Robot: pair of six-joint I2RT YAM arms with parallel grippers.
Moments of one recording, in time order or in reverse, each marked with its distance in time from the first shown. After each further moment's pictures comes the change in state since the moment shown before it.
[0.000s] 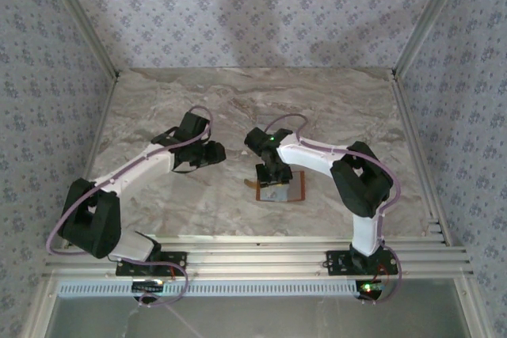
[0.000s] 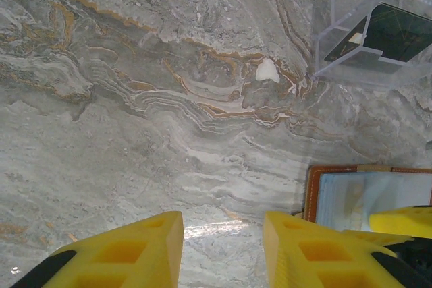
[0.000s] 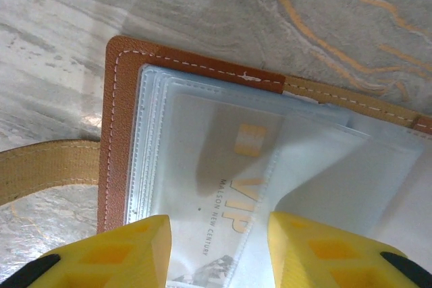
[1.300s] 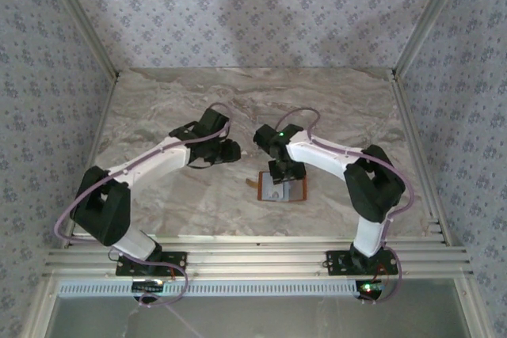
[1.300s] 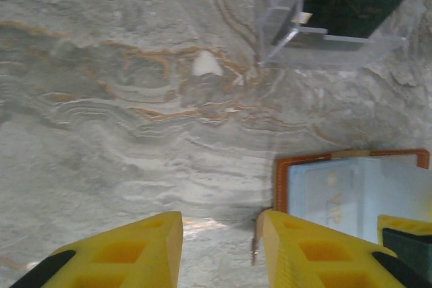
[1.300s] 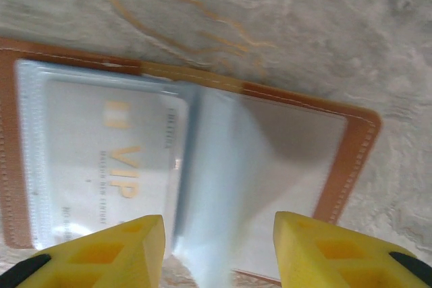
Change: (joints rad) left arm -0.137 0.118 0.150 -0.047 -0.043 0.006; right arm -0.050 -0.093 -0.030 -0.127 0.154 0.001
